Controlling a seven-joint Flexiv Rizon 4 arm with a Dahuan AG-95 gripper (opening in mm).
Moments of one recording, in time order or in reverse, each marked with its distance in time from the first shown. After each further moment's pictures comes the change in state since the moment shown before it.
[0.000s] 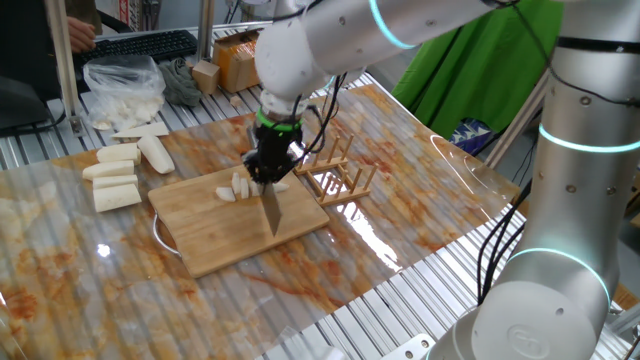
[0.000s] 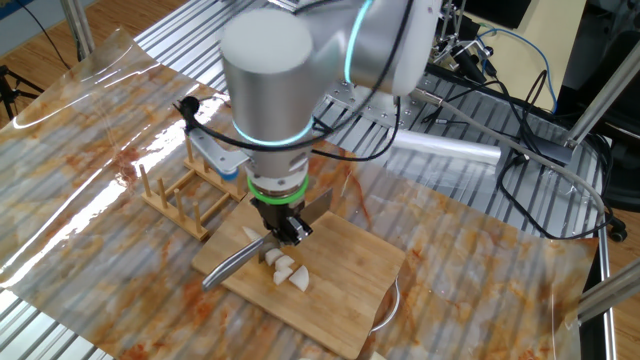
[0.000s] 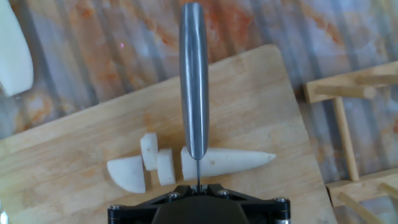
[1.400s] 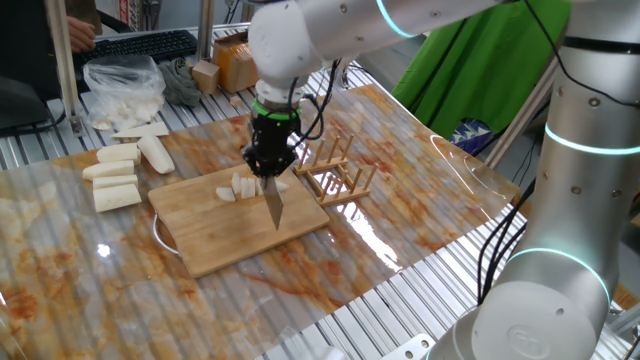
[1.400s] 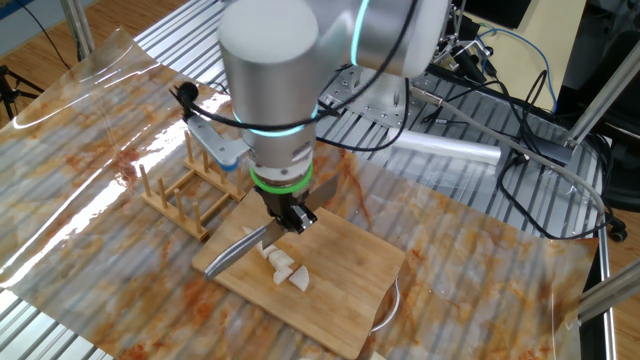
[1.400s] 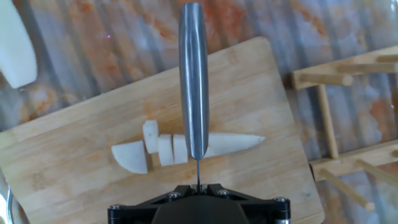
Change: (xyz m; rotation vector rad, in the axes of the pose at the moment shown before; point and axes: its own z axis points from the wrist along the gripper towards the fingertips) arm 0.011 -0.004 -0.036 0.024 0.059 0.015
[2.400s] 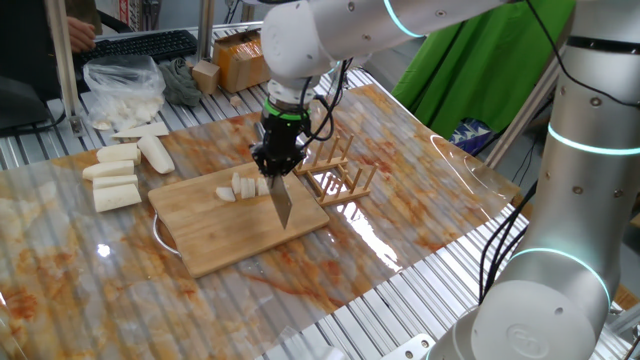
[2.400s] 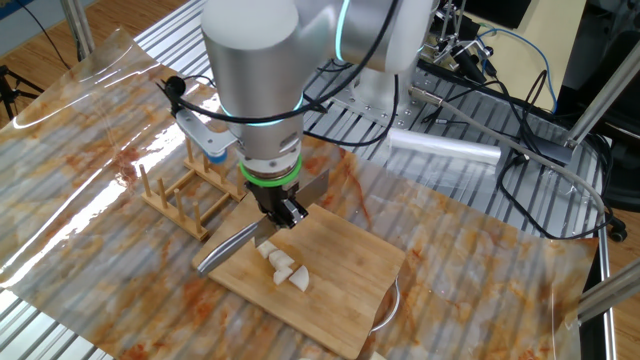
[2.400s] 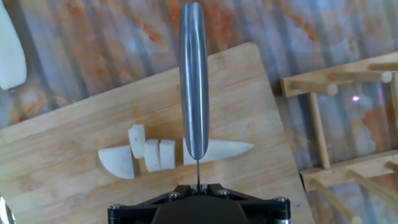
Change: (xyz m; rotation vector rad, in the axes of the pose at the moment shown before) arm -0.006 -0.014 0.007 -0.014 -0.012 -0.027
